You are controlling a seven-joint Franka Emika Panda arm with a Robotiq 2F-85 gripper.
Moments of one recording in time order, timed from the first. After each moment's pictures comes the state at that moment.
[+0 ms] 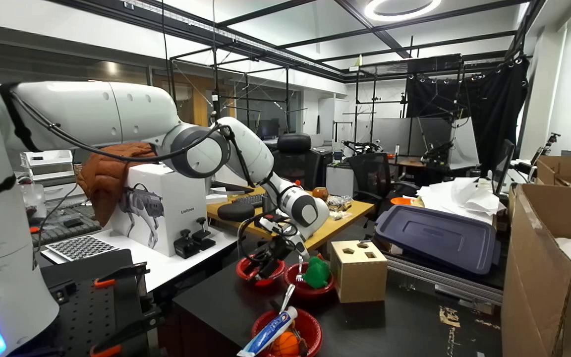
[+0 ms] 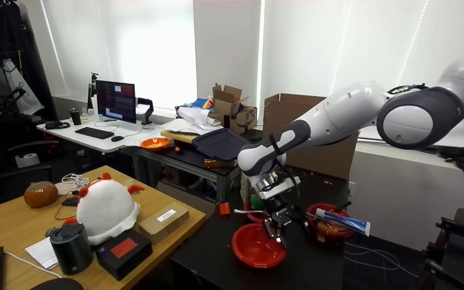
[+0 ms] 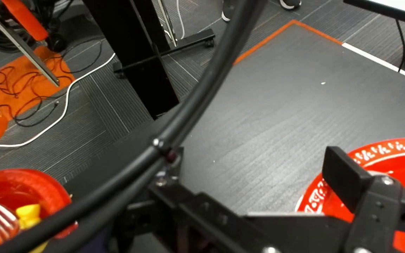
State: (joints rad) arm 0.07 1.49 0.03 -0.82 0.17 1.38 0.42
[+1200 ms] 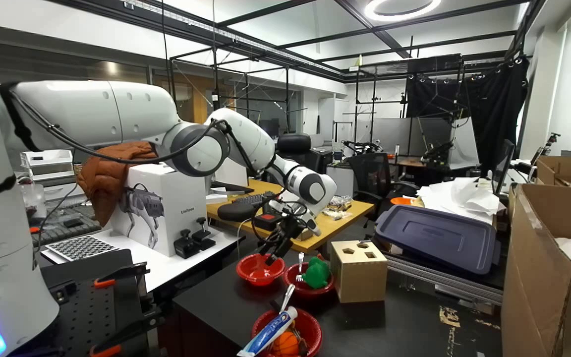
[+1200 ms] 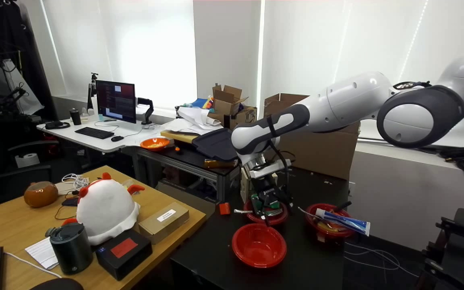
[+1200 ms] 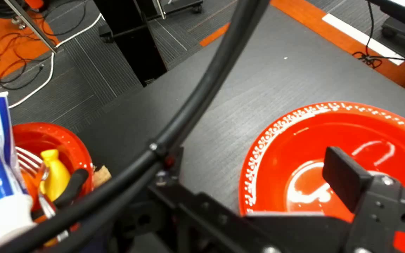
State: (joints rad) arm 0.08 1.48 0.03 -0.65 0.16 1.36 0.42
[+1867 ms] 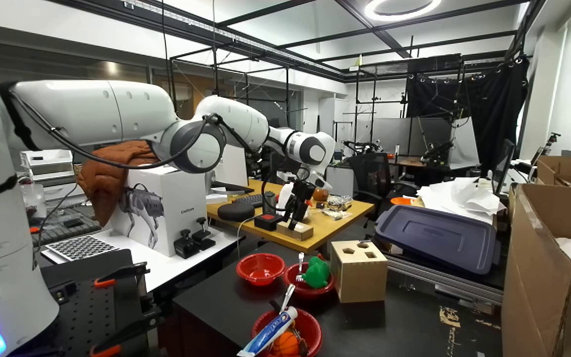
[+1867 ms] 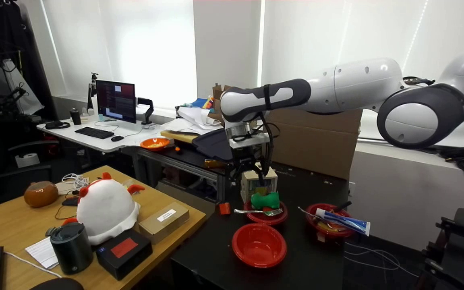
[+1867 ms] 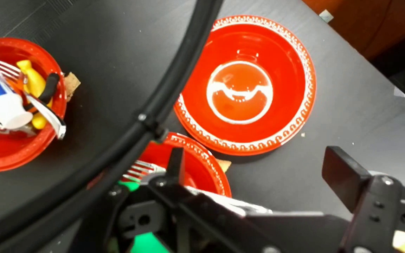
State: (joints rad) arm 0.13 1.47 0.03 -0.39 0.13 1.45 0.51
